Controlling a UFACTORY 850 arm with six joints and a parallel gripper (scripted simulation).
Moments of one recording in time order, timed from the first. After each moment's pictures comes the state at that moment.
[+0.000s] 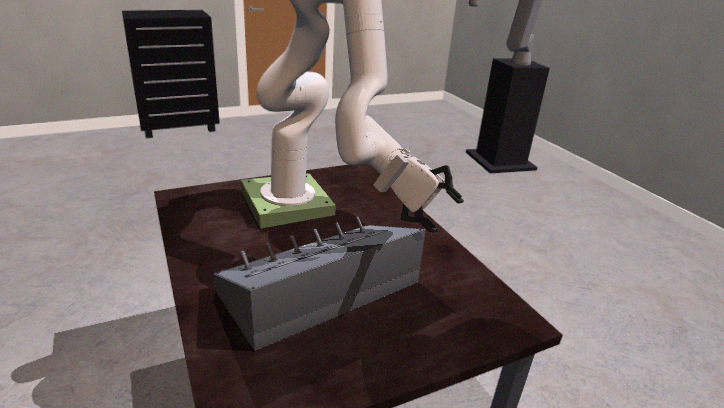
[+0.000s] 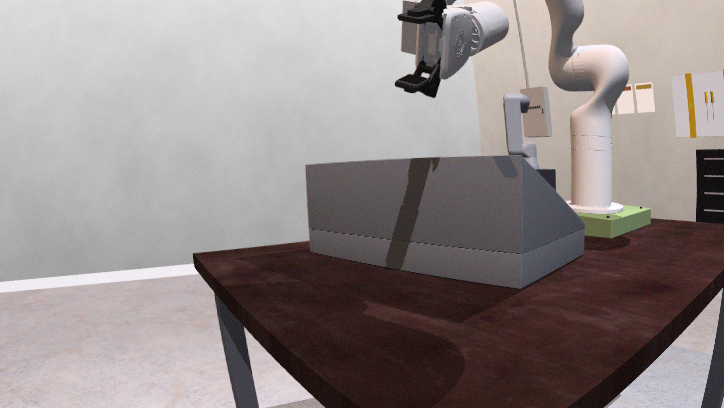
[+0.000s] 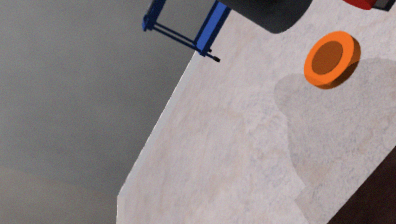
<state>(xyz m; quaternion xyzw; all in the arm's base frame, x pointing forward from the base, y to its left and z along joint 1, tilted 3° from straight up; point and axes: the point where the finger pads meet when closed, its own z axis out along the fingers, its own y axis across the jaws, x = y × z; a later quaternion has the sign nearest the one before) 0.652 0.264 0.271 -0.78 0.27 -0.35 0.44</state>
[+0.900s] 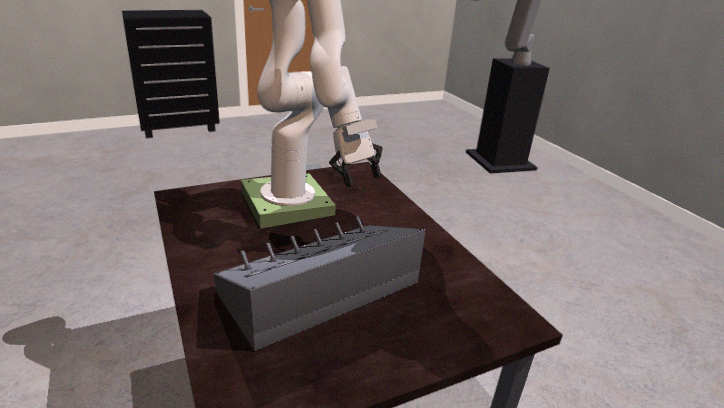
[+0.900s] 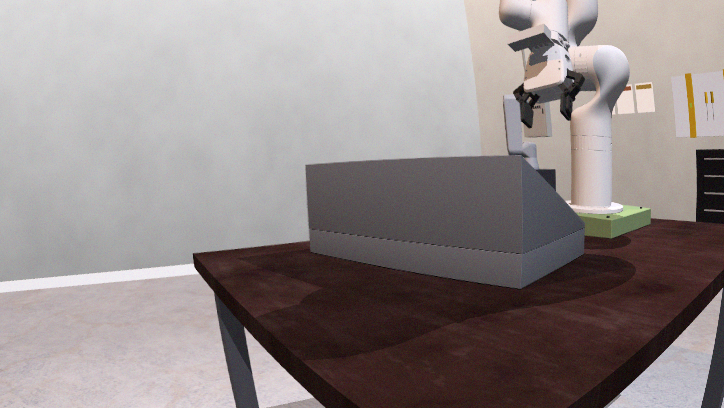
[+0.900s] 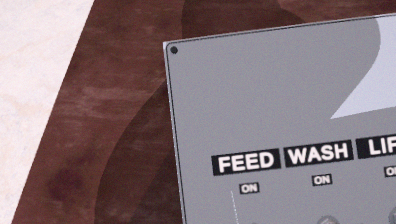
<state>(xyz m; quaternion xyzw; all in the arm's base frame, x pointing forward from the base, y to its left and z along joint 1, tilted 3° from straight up) 0.332 0.163 0.210 -0.96 -0.11 -0.23 0.11</state>
